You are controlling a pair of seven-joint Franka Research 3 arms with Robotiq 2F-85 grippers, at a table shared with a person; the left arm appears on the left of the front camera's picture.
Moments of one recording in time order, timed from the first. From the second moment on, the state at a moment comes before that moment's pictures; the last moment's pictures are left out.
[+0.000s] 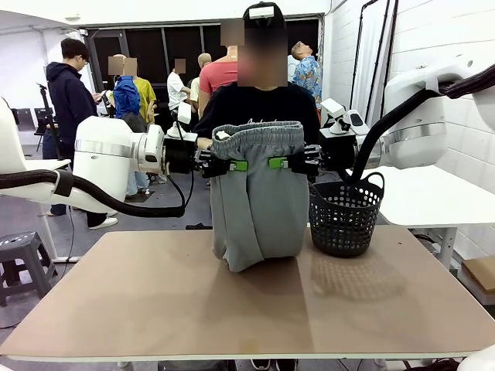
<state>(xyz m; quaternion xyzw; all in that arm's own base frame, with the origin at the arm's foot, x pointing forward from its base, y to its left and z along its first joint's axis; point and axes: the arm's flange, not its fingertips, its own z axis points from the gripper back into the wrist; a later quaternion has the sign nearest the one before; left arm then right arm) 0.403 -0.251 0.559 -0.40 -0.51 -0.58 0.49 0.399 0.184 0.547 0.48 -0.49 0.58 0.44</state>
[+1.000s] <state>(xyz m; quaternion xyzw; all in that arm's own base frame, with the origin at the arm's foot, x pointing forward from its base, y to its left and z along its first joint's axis) 0.403 -0.251 0.559 -0.40 -0.51 -0.58 0.49 0.399 0.184 0.547 0.48 -0.49 0.58 0.44</state>
